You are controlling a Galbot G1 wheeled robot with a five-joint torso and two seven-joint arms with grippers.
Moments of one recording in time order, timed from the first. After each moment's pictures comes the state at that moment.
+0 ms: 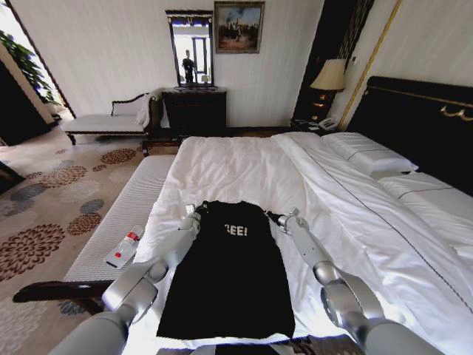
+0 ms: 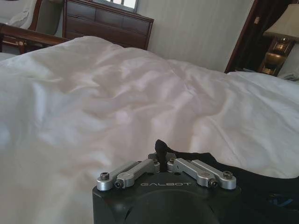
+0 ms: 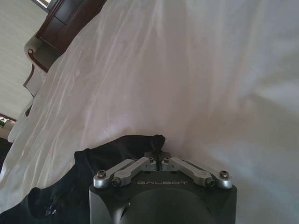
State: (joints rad) left arm 0.36 -1.39 0.14 -0.64 -0.86 -0.05 -0.04; right arm -0.41 1.29 0.31 0.65 1.02 -0.47 -0.15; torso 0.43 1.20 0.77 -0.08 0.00
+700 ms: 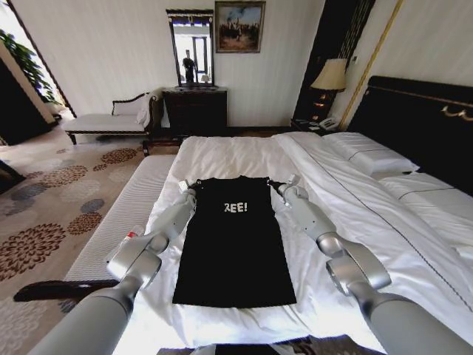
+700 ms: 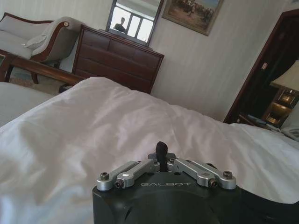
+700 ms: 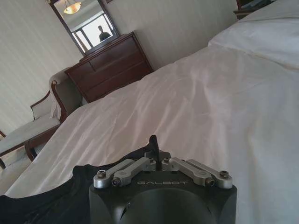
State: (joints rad) left arm 0.00 -1.51 0.03 -0.30 -0.89 -0.03 0.03; right arm -0.10 1.30 0.05 0.53 0.98 -0.21 -0.07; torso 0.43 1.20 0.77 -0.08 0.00
